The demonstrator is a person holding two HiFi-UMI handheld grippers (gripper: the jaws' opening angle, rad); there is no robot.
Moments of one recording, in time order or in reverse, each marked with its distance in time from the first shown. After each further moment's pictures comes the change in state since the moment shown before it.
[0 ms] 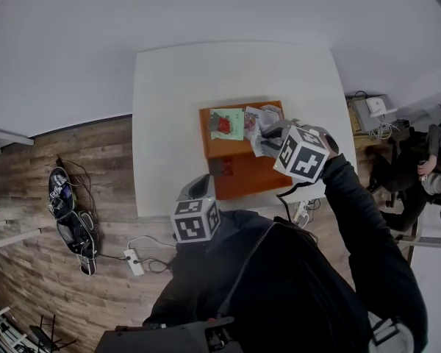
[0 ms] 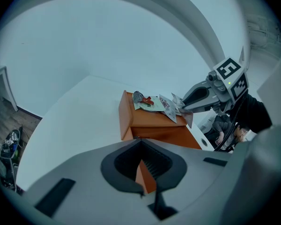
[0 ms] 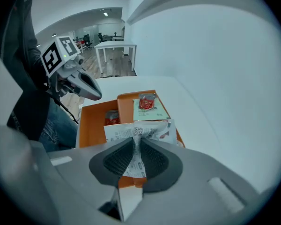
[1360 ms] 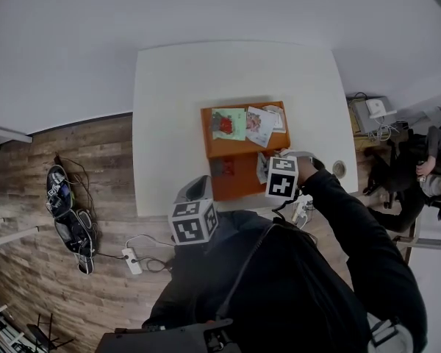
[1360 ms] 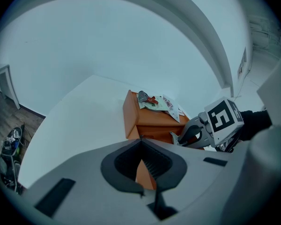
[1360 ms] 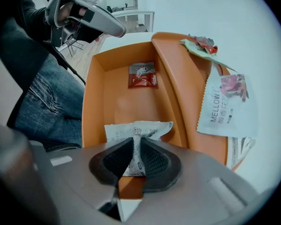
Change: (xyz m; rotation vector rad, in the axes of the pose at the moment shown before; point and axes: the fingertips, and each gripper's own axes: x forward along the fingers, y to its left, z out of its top) left arm -0.004 0.011 -0.004 -0.019 -0.003 0.018; right arm 0.079 0.081 -0.081 -0.105 0.327 0.180
